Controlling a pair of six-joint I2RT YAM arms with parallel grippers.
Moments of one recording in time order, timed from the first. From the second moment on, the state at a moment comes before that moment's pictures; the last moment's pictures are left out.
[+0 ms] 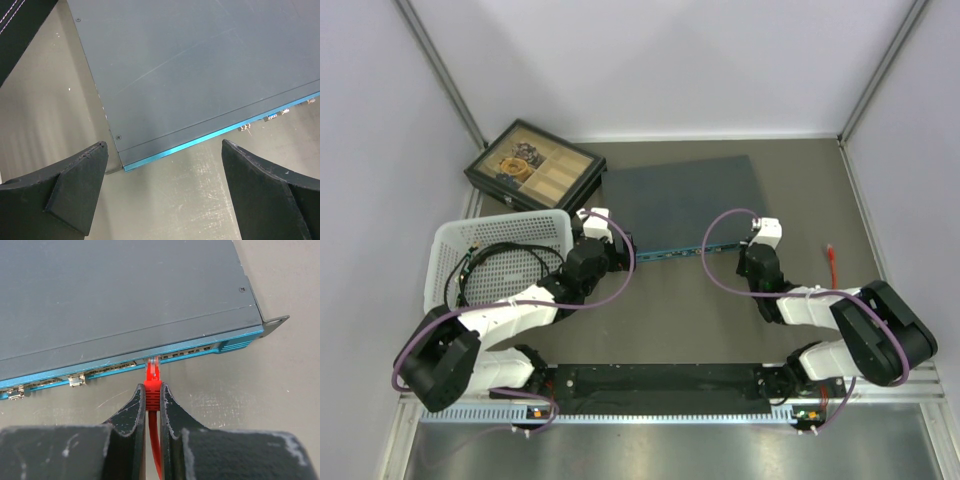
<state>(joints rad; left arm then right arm) -0.70 1.21 0.50 0.35 -0.33 -0.34 0.48 1.35 0.29 0.60 0.47 0.31</state>
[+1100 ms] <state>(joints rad) -0.70 1.18 0.50 0.35 -0.33 -0.34 0.44 1.40 0.39 0.45 0.42 0.33</state>
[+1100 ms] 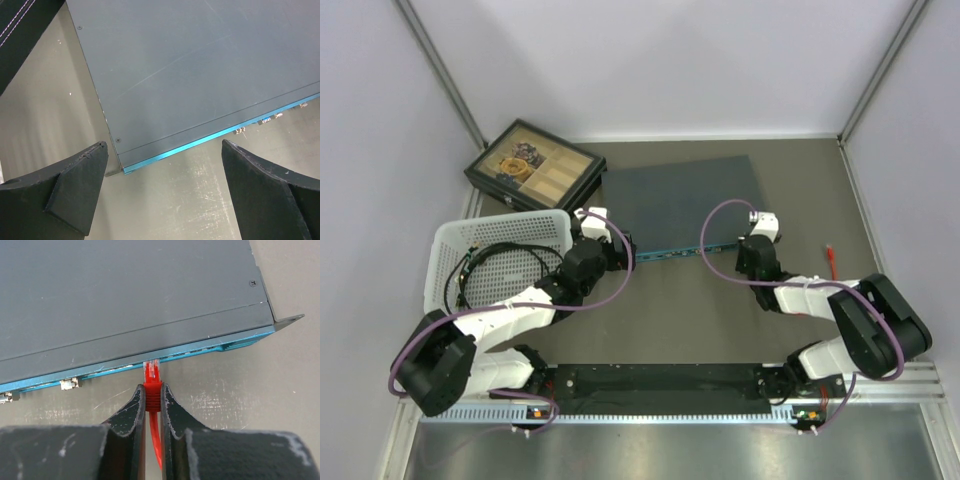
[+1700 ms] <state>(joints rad) -0.70 1.18 0.50 0.35 -0.33 -0.34 0.37 1.38 0.54 0.13 0.29 0.37</state>
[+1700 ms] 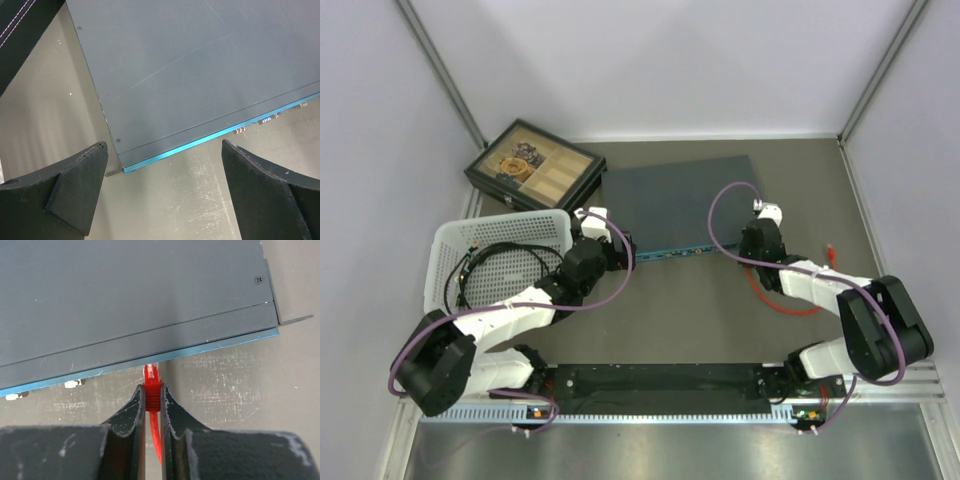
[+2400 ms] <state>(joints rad) -0.70 1.17 0.49 0.35 -0.33 -0.34 0.29 1.42 0.64 -0.02 0.15 0.41</state>
